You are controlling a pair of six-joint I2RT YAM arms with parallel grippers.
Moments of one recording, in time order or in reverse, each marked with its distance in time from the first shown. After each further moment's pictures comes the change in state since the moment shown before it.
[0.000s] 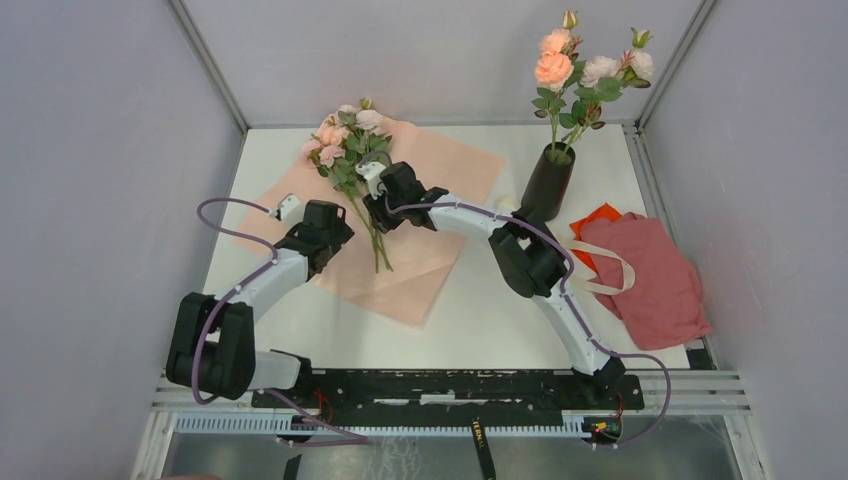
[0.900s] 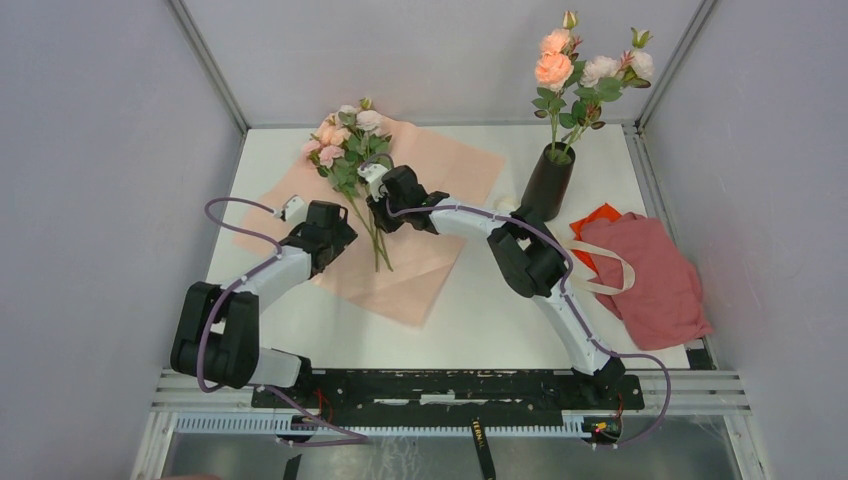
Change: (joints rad) left arm 0.003 0.055 -0.001 0.034 0.048 0.007; right arm 0.000 0.003 -0.055 0.077 0.003 0.010
